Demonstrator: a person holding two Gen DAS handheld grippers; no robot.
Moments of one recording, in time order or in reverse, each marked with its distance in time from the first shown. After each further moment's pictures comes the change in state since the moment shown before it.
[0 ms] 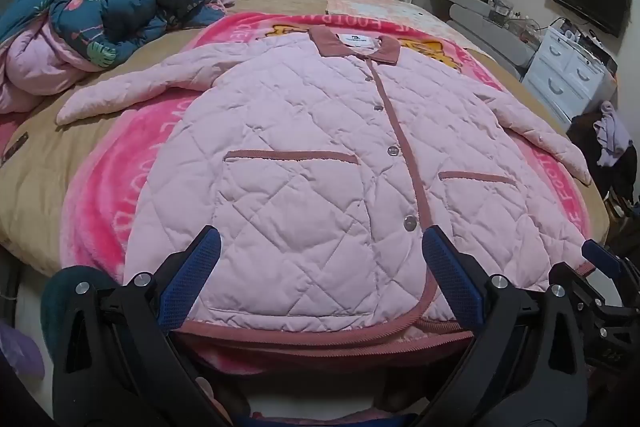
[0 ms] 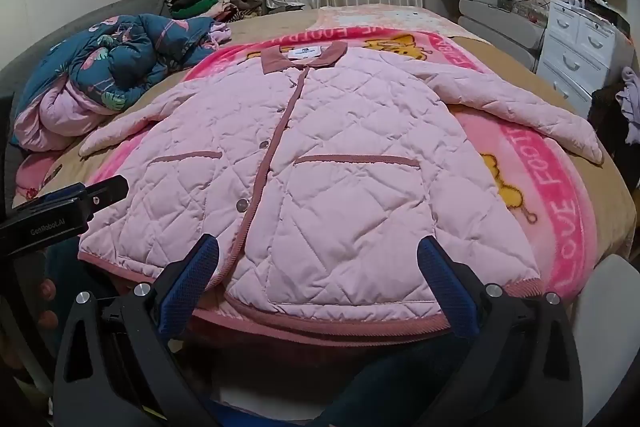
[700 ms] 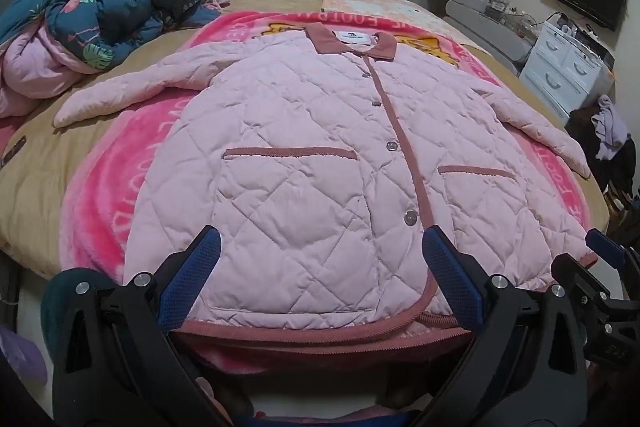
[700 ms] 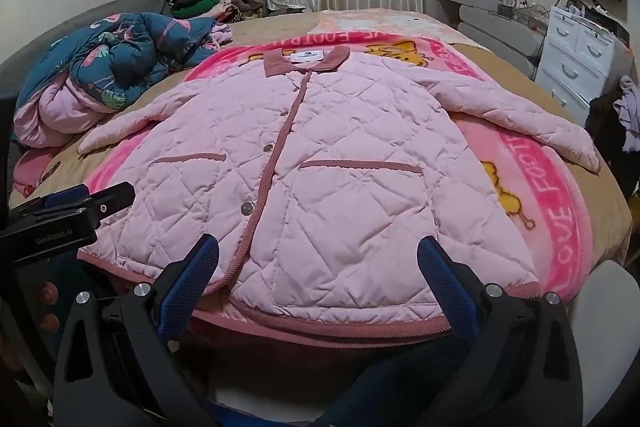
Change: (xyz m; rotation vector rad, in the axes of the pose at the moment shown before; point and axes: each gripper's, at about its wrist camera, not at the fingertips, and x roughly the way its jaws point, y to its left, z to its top) left arm 0.001 -0.006 -0.005 -0.002 0.005 -0.011; right arm -0.003 0.007 0.002 -0.016 -0.008 -0.009
